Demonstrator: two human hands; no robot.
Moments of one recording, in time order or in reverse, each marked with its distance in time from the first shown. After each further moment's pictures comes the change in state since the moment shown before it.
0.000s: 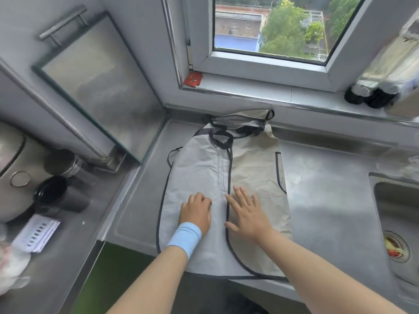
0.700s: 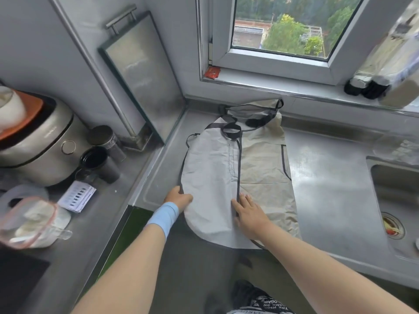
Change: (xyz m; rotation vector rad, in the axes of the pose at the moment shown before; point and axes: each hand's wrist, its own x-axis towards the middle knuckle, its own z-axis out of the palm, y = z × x) left_hand -0.093 -0.097 -0.038 -0.933 -0.113 -0.591; right_hand -0.067 -0.083 0.036 0.062 -0.147 0.101
